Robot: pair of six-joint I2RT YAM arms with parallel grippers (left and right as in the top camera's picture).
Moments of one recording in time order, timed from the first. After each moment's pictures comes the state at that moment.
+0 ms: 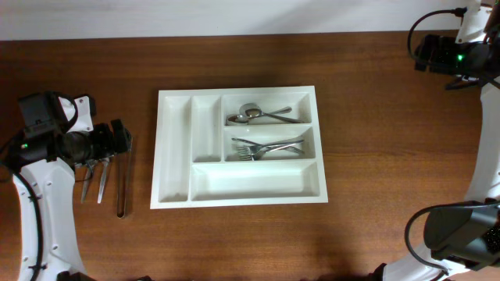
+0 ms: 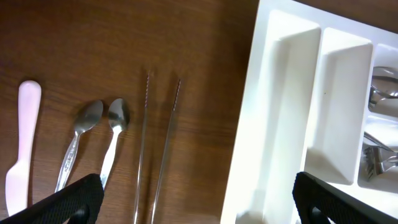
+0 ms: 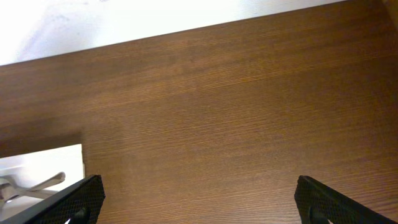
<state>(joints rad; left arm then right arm) 0.35 1.44 1.25 -0.90 0.23 0.05 -0.32 1.83 2.00 -1.04 -0.16 -0.08</state>
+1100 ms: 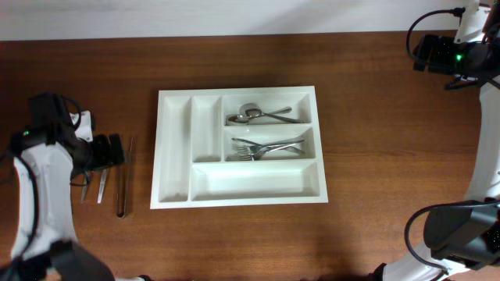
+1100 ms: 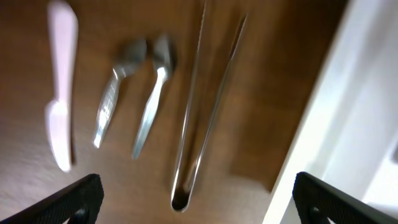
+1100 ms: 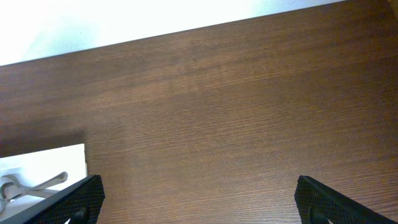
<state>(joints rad) 0.37 1.58 1.29 -1.06 0.05 0.06 -0.32 1.83 2.00 -1.04 -0.16 -0.08</state>
